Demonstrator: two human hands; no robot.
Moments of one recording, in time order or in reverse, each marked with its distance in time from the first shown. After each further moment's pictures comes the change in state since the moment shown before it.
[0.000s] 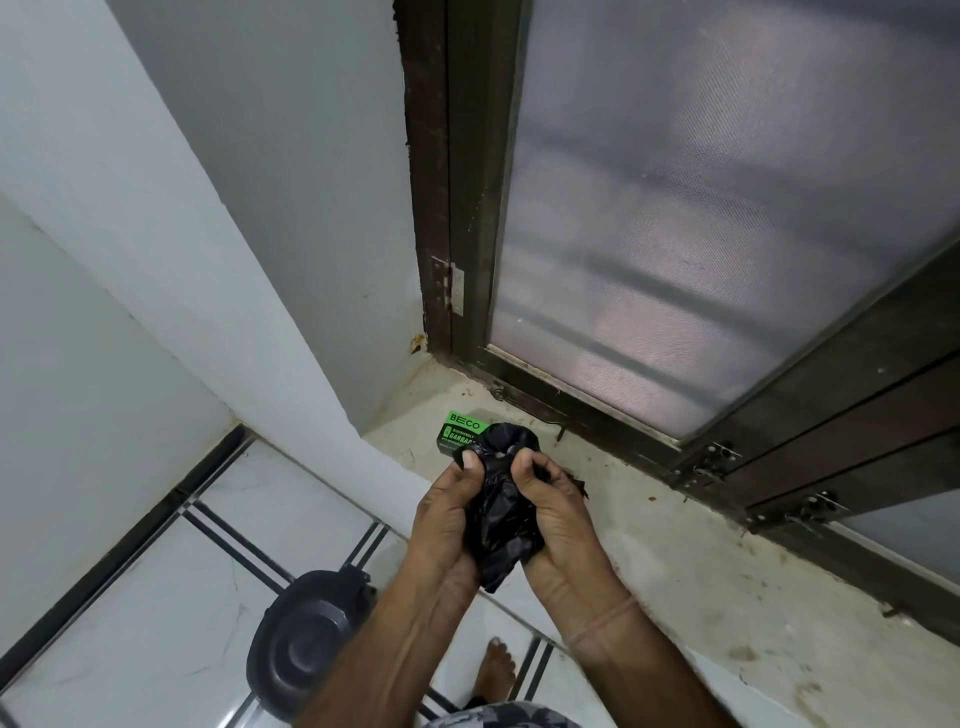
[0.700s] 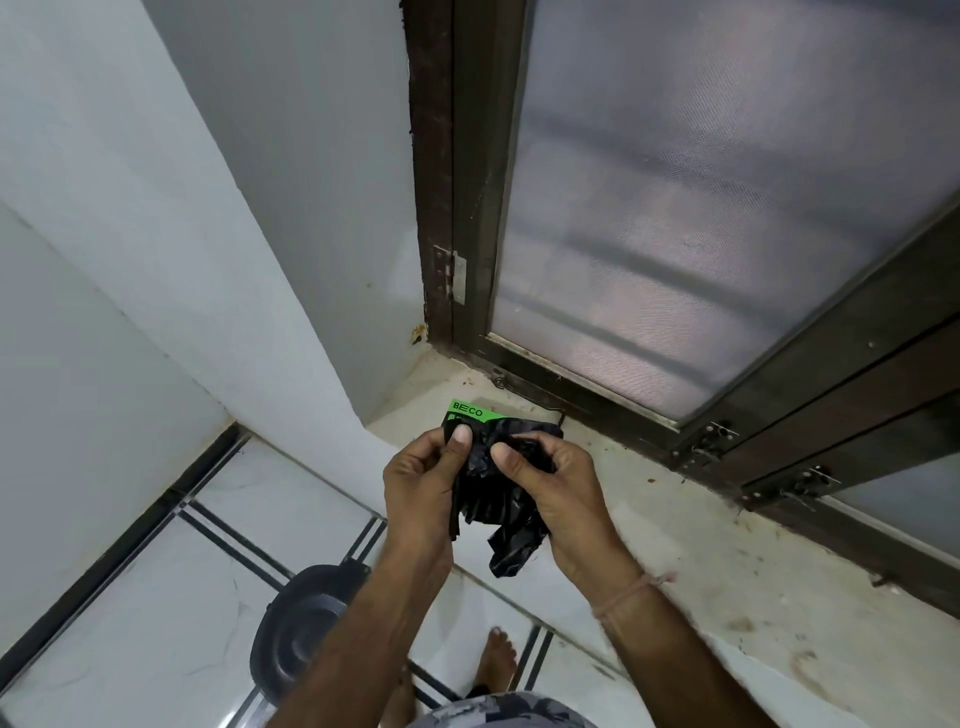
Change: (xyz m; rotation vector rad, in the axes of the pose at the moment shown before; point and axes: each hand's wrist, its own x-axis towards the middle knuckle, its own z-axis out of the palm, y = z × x) left_hand -0.003 0.023 -0.023 0.414 -0.034 0.387; right_hand -0.007 -0.012 -0.010 -0.567 -0.170 -0.243
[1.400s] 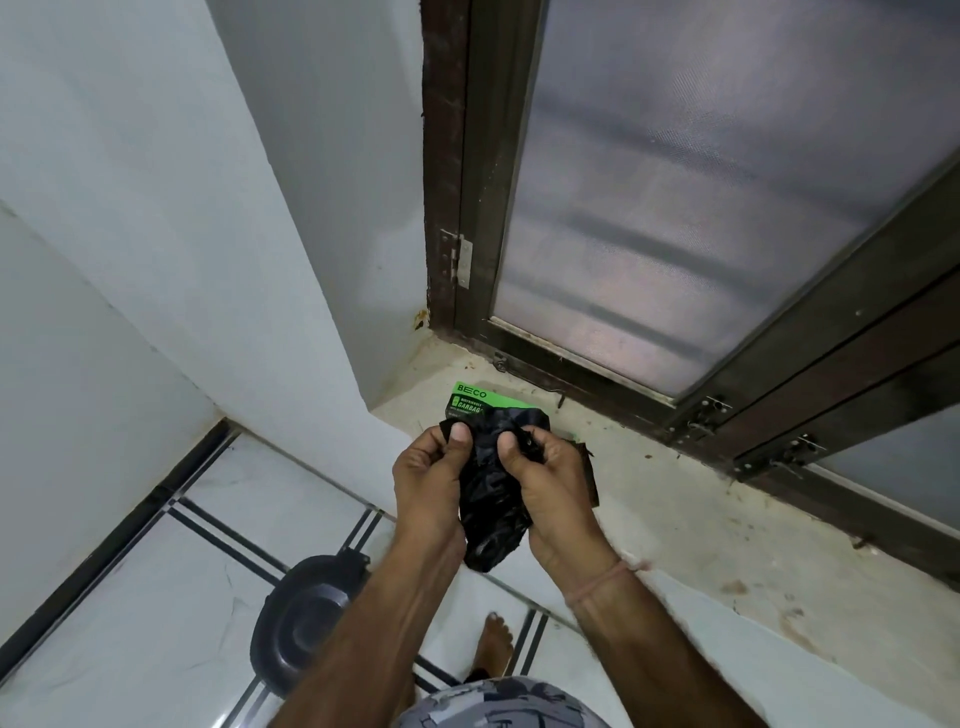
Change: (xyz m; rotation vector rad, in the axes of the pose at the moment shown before) left_hand -0.010 -0.005 -0.009 -0.086 0.050 -0.093; right_hand -0.016 0.017 0.031 0.106 0.178 0.032
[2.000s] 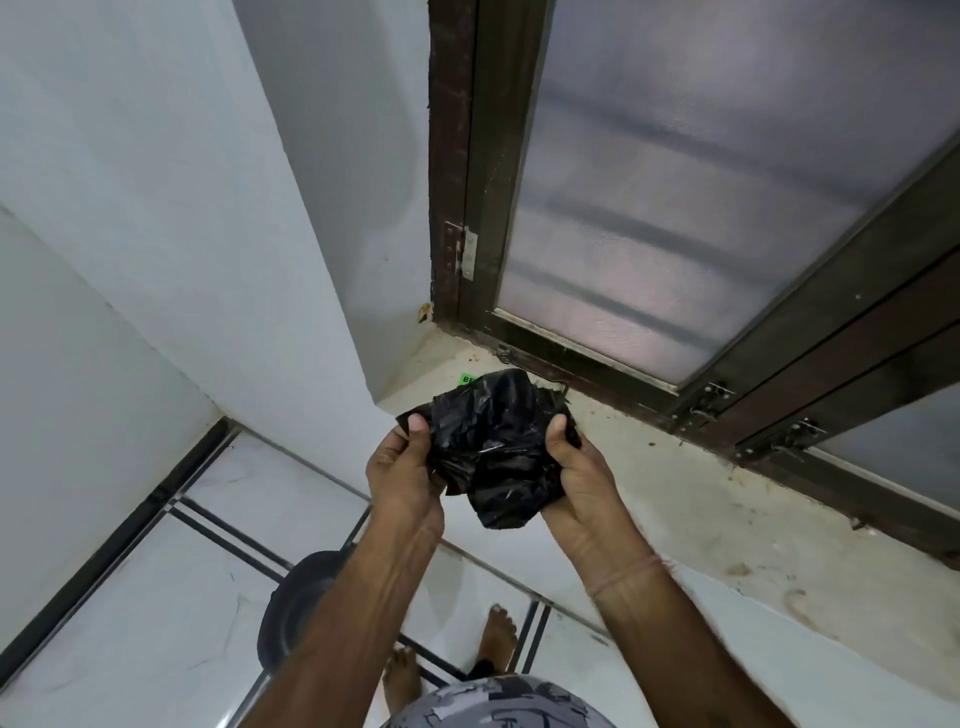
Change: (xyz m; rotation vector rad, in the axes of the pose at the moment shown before) left_hand 0.022 0.006 -0.031 -0.096 0.103 -0.026; right_hand 0.002 0.001 -0.010 0.387 0.067 0.158
